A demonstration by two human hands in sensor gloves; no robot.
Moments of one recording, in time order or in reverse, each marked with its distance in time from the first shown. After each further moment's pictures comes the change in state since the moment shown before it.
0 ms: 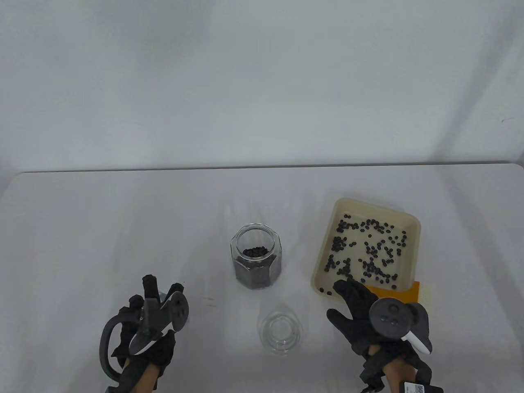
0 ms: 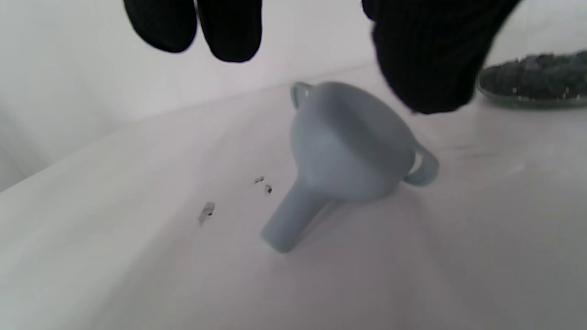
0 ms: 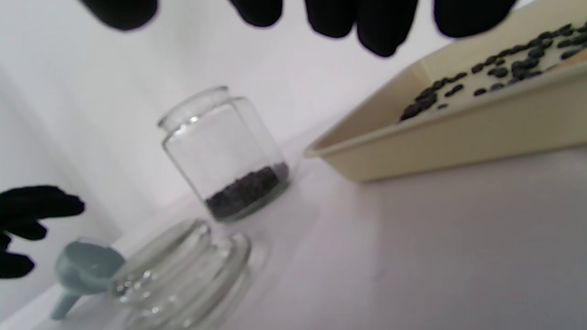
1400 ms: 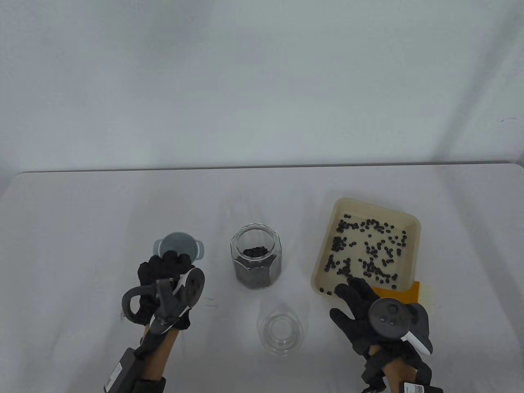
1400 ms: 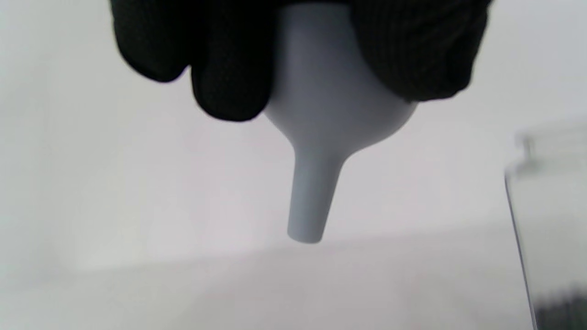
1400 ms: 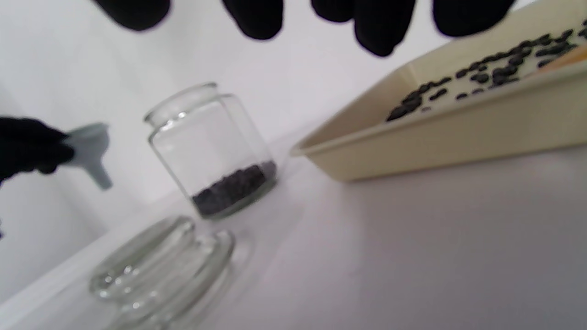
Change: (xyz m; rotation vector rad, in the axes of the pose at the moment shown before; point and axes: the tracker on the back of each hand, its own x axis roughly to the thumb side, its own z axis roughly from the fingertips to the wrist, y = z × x) left_hand 0.017 0.066 -0.018 0.728 0.101 0.208; right_hand -0.001 -0.001 0.002 0.001 0.025 0.023
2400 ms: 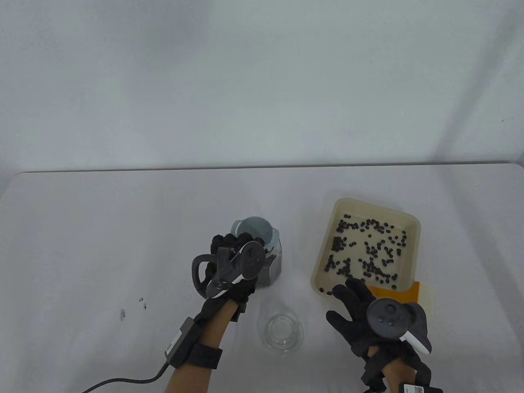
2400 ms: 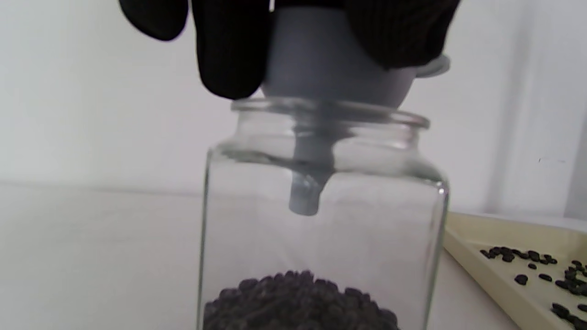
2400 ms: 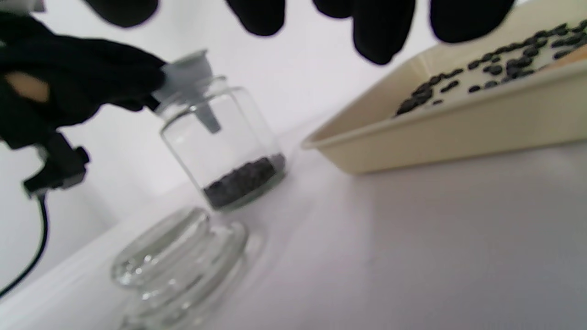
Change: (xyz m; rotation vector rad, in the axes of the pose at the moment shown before) left_hand 0.112 -0.018 -0.033 -0.328 -0.249 0.259; right_hand 0.002 0.003 -0.001 0.034 -0.015 -0.004
